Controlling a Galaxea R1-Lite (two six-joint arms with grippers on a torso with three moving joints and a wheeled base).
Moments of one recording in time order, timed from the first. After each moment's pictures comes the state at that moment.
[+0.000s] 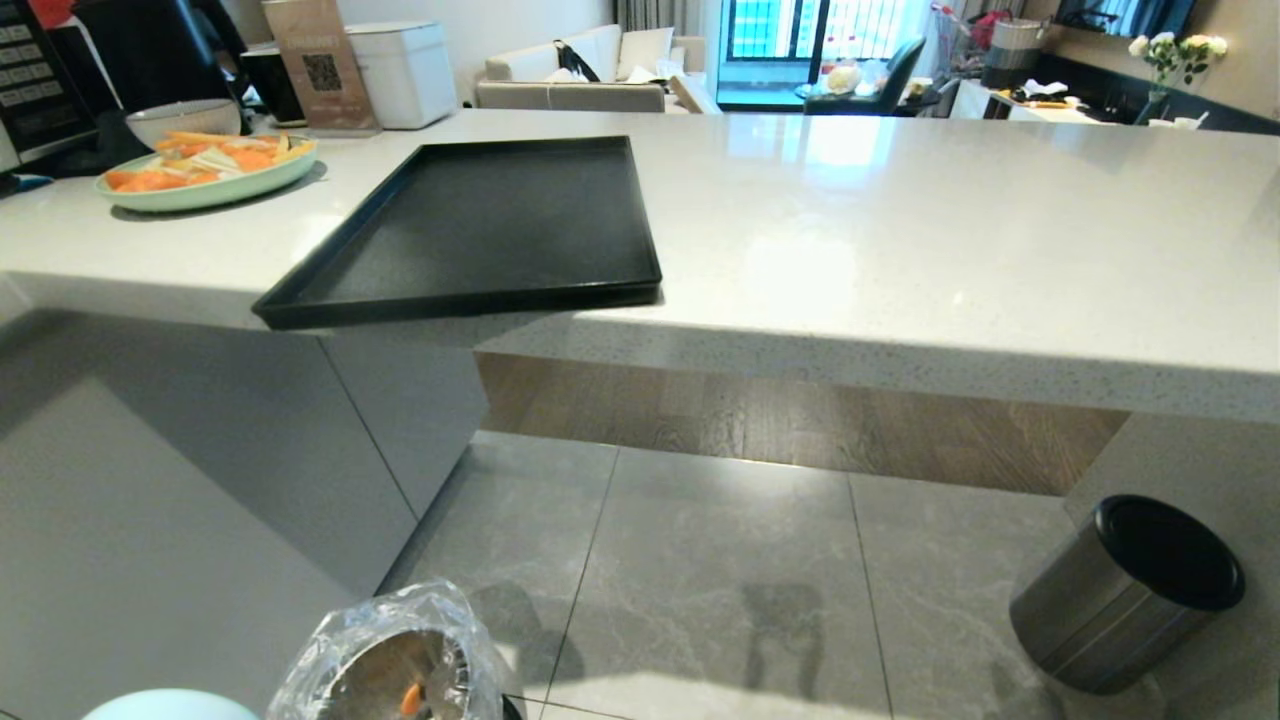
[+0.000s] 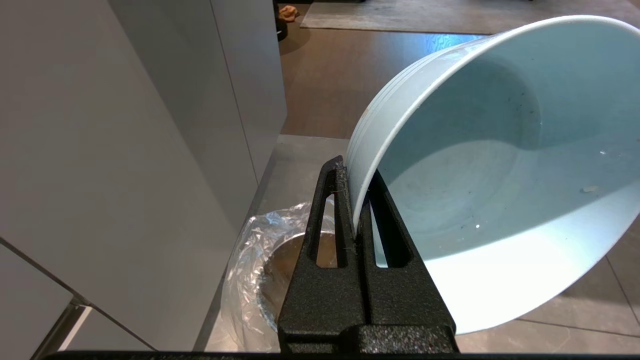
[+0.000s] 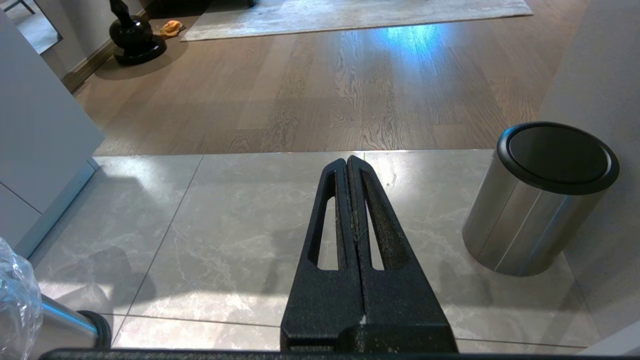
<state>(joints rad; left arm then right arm) 0.00 0.00 0.00 -0.01 -0.01 0.02 0.00 0.00 0.00 -0.01 -0.06 0.10</state>
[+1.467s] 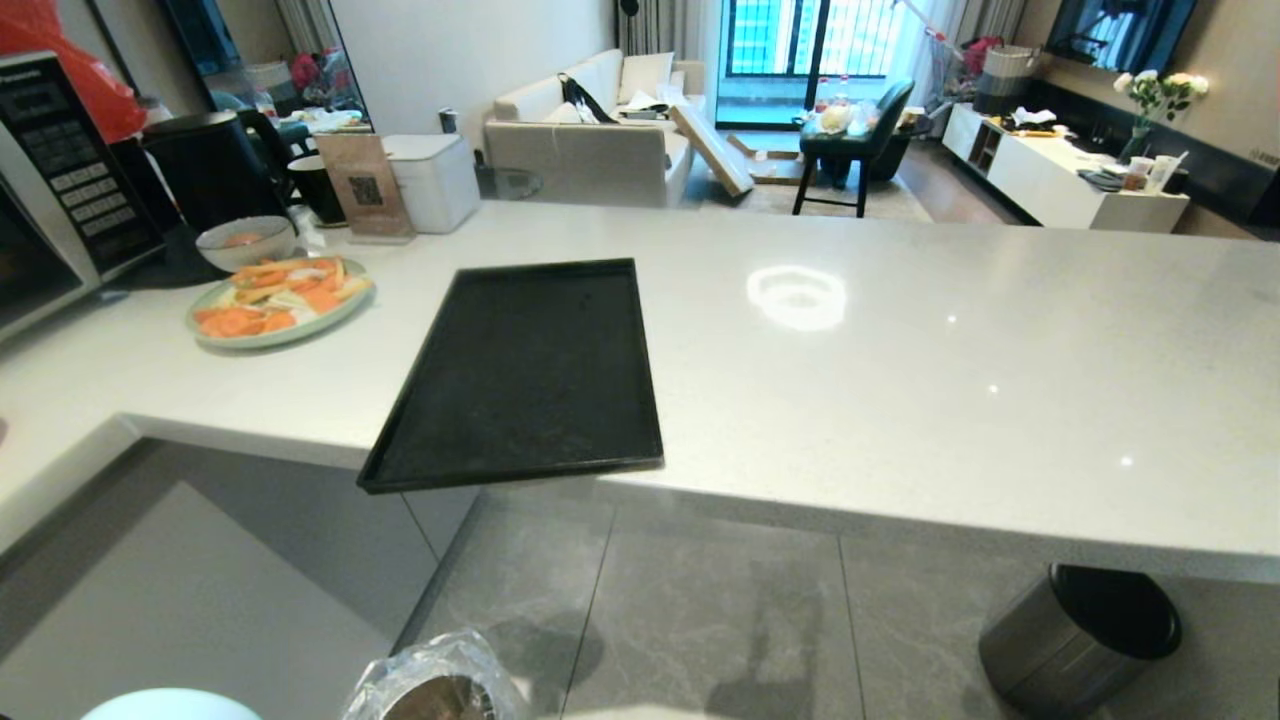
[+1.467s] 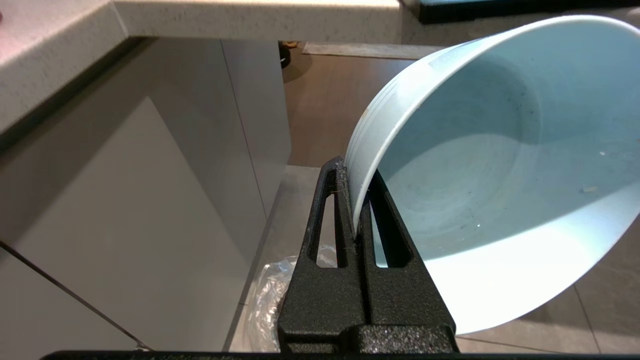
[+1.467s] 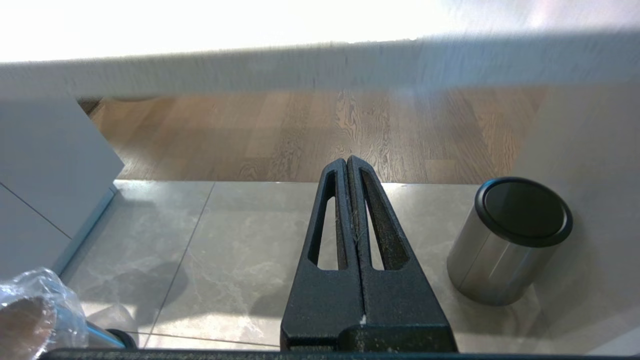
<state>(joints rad) 0.00 0.00 0.00 -0.01 -0.01 0.02 0.00 0.00 0.00 -0.01 -0.05 0.08</state>
